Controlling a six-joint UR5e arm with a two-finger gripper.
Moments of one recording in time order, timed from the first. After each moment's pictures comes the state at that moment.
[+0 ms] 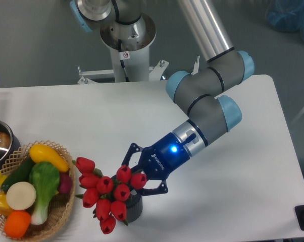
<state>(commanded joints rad) 2.55 -2.12 -1.53 -0.89 0.20 1.10</state>
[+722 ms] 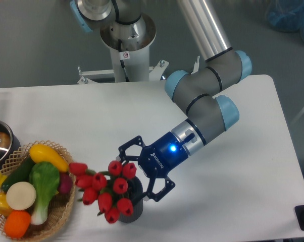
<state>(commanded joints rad) 2.57 -2.09 -1.57 -0.89 0.20 1.10</state>
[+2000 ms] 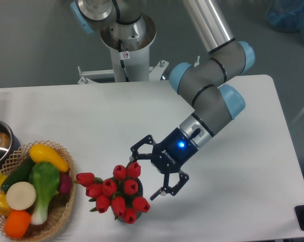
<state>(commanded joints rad) 2.62 -2.05 -1.61 -0.89 0.42 1.10</state>
